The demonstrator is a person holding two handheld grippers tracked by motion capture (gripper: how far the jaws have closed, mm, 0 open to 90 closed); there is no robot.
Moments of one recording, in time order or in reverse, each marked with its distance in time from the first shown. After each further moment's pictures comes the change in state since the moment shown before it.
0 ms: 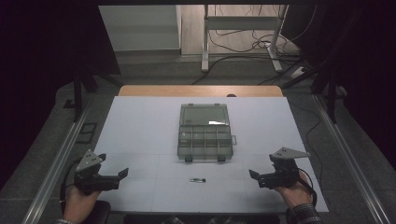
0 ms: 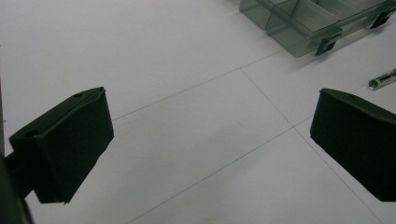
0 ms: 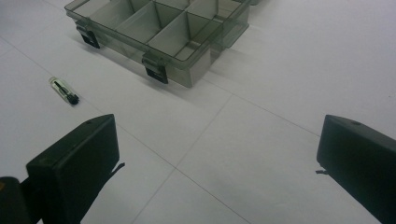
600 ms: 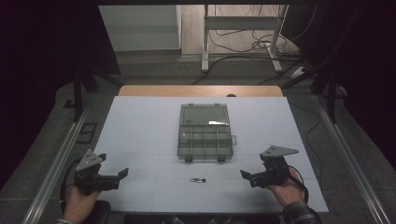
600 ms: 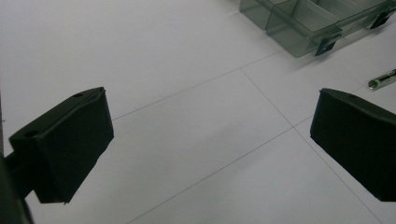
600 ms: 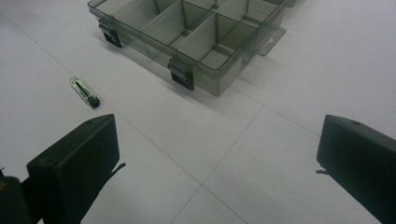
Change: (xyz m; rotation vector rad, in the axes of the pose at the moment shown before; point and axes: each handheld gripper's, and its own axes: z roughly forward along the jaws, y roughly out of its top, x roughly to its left) left arm 0.000 0.000 0.000 0.001 -0.002 -0.003; right arm 0.014 0.012 0.016 0.033 0.057 -0.031
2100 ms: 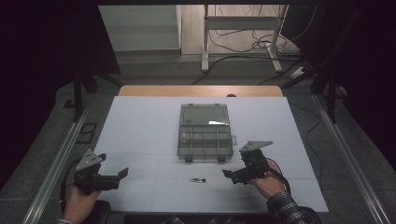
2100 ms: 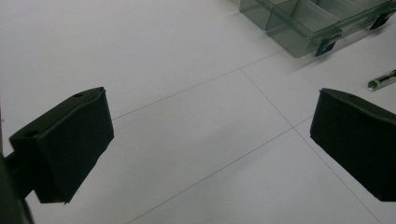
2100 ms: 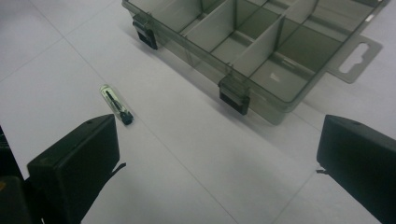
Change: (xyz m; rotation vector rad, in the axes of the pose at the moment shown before) left arm 0.001 0.000 0.000 0.000 -0.003 -0.003; right arm 0.025 0.027 0.043 0.093 0.099 -0.042
